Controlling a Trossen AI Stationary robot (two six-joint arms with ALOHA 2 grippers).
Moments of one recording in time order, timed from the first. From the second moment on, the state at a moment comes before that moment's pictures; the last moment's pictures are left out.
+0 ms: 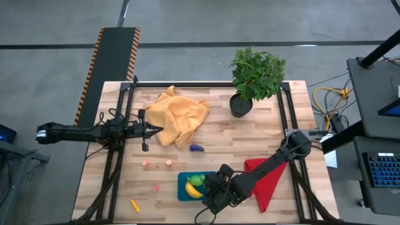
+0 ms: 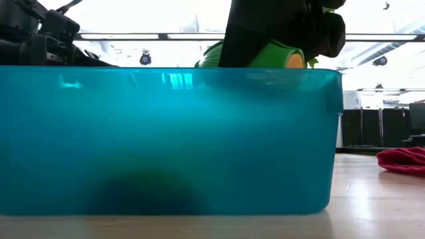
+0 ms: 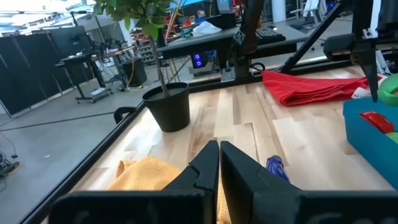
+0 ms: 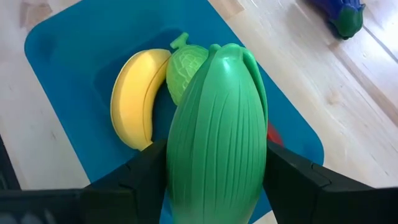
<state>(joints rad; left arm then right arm) 0.04 0.37 0.03 0.24 -0.11 0.22 0.59 2.13 1.73 -0.83 0.47 1.08</state>
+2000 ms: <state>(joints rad) 0.04 0.37 0.03 0.35 -0.10 0.11 0.53 1.42 1.15 -0.03 0.55 -0.07</state>
